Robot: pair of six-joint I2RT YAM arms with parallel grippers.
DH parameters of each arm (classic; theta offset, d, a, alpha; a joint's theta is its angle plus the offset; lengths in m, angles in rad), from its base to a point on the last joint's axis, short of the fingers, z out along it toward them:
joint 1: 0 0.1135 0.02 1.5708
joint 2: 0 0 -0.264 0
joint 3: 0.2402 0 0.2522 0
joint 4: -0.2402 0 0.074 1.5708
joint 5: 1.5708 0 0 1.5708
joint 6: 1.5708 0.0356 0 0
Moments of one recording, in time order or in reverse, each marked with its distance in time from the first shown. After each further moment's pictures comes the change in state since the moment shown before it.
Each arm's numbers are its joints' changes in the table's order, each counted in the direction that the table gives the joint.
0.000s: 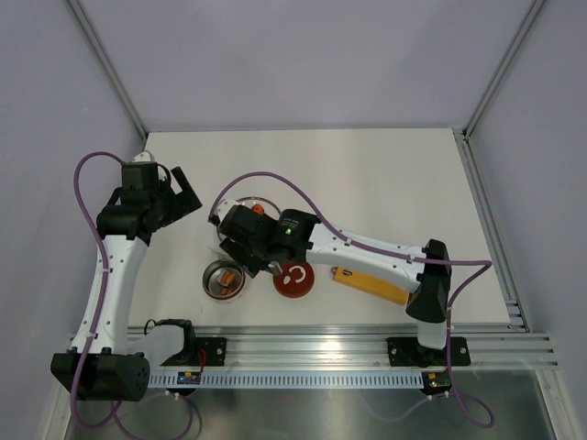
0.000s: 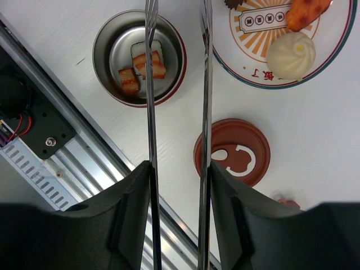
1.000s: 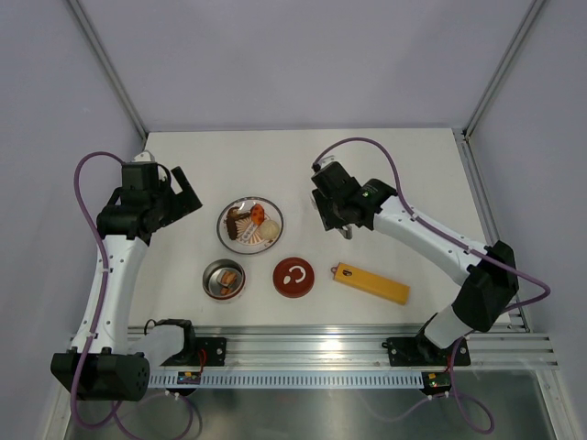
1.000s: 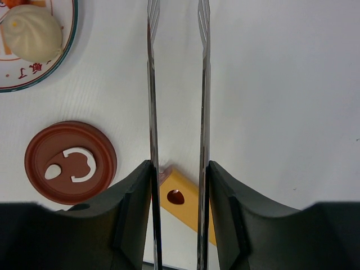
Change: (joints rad) left arm 0.000 -0.001 0.000 0.000 0.001 0.000; right arm -0.464 0.325 -0.479 0.117 0.114 0.045
